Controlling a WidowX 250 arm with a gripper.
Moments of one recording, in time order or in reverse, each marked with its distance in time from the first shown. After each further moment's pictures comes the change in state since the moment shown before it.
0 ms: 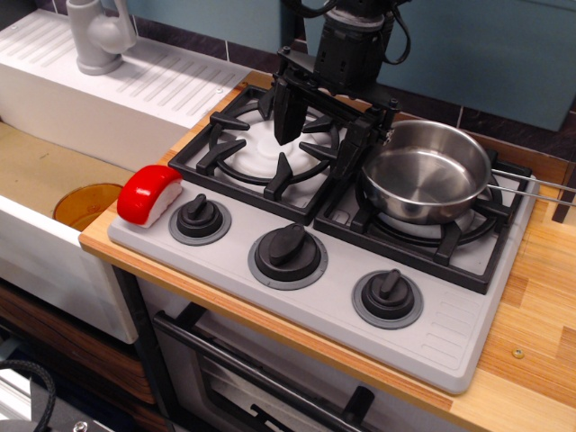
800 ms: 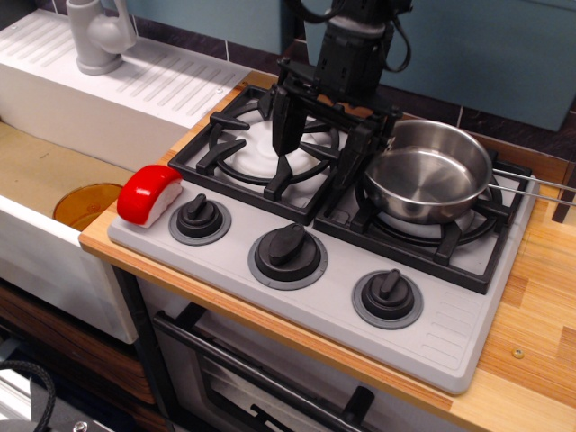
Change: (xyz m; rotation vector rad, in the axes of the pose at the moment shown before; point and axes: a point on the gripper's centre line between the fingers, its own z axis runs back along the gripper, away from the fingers) arm -0.009 -0.006 0.000 -0.048 0.106 0.006
